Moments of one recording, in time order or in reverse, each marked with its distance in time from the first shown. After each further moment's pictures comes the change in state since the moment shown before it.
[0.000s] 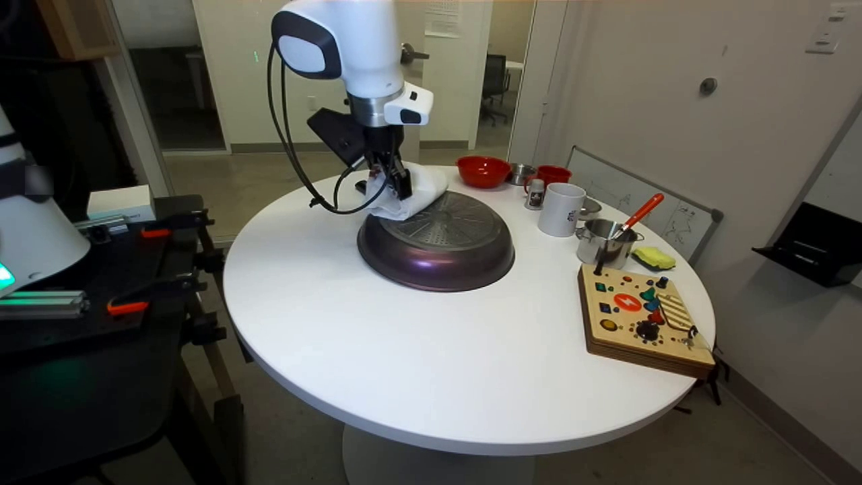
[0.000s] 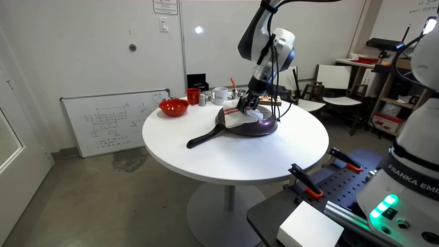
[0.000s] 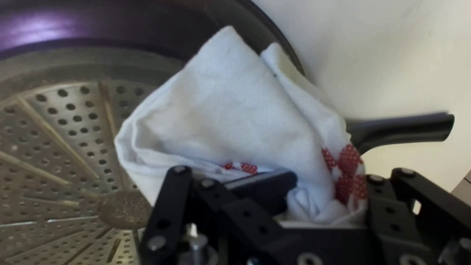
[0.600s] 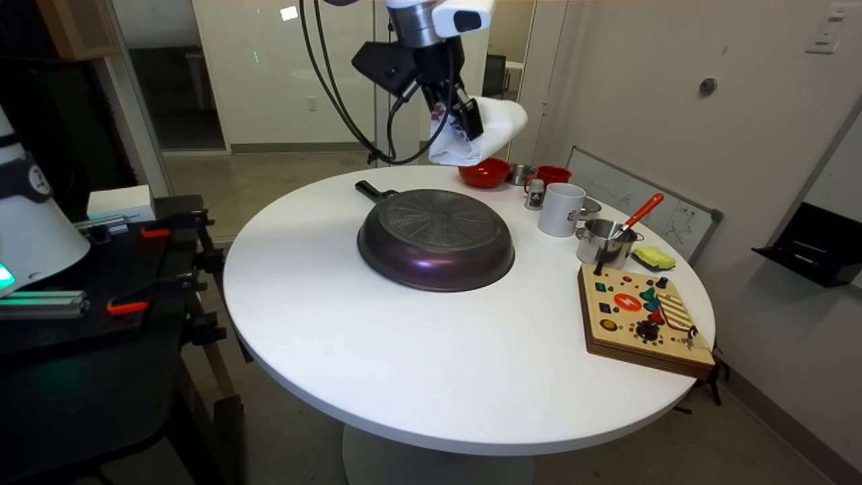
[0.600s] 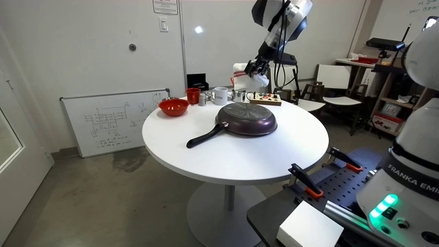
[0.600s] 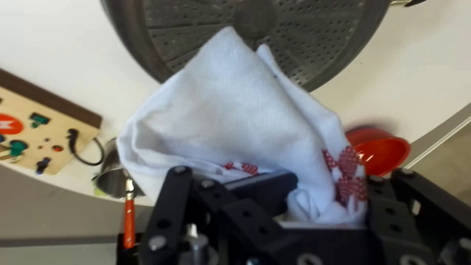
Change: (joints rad) arm -0.087 -0.146 -0.056 0.118 -0.017 -0.024 0.036
